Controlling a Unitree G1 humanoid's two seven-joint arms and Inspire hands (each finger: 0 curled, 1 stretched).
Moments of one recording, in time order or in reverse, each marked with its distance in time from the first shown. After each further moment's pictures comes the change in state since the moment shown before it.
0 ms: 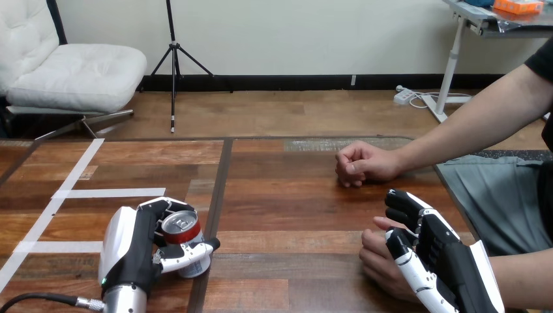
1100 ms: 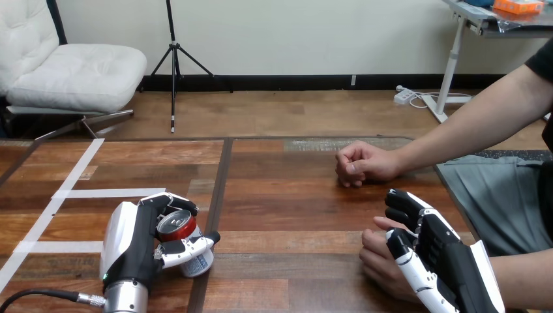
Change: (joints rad) left arm -0.017 -0.001 0.000 0.011 -0.001 -0.018 0.005; right arm 0.000 0.000 0.000 0.000 0.009 0.000 0.006
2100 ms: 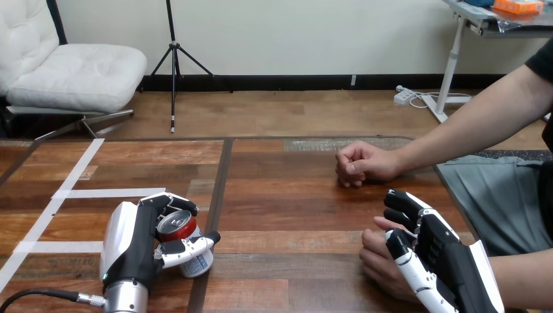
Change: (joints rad) left arm 0.000 0.000 0.000 0.000 -0.001 0.000 0.000; right arm 0.000 0.000 0.000 0.000 -0.005 0.000 0.001
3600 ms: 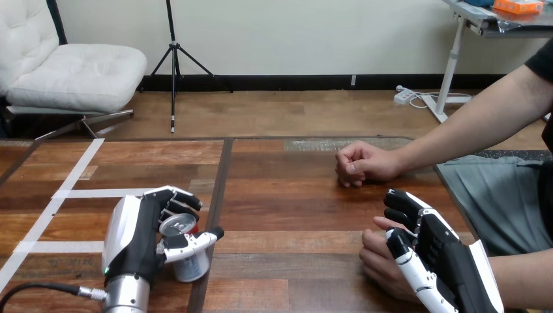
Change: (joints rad) left arm -0.004 0.002 0.000 -0.035 0.006 0.000 -0.020; right arm -0.002 0.001 0.000 0.002 -0.004 0.000 -0.003
